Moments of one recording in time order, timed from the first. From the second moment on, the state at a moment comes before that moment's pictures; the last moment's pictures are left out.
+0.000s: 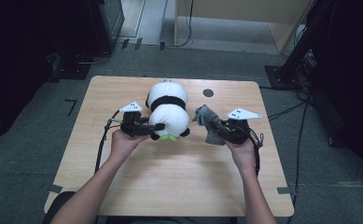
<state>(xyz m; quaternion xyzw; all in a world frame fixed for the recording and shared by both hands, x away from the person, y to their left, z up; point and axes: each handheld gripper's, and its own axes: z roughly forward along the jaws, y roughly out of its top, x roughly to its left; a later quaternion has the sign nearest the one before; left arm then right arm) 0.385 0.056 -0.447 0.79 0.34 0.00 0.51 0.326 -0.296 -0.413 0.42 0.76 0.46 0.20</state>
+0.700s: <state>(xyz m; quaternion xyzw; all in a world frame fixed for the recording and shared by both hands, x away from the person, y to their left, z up) 0.366 0.052 -0.443 0.79 0.34 0.02 0.50 0.307 -0.202 -0.413 0.28 0.79 0.51 0.16</state>
